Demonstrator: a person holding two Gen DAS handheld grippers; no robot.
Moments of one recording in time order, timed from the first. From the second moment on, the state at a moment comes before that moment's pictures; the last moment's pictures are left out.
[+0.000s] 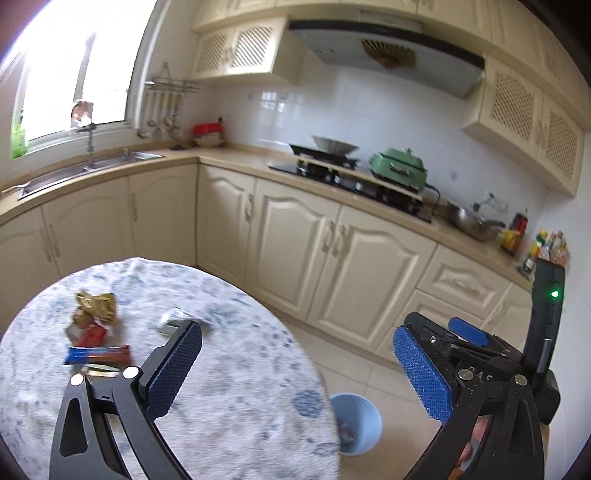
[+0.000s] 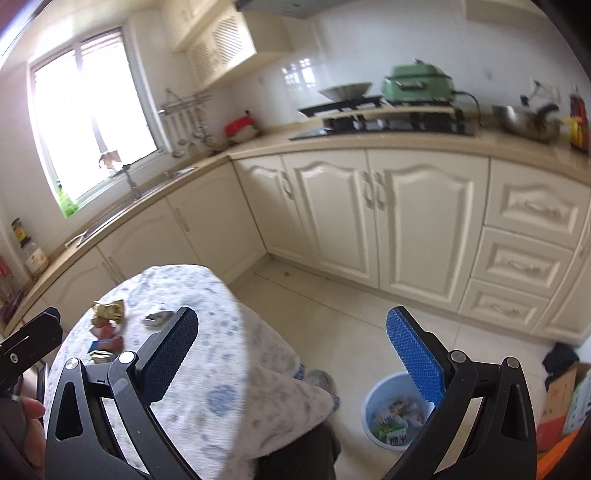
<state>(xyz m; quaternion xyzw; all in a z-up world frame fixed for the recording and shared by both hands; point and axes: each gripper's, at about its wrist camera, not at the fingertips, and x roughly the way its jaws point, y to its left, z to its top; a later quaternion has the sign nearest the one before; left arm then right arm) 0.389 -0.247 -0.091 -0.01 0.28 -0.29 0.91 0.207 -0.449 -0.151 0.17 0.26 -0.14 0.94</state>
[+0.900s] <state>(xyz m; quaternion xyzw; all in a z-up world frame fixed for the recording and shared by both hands) 0.274 -0.033 -0.147 -0.04 0.27 -0.10 0.96 0.265 -0.265 -0.123 0.06 0.25 0.01 0.97</state>
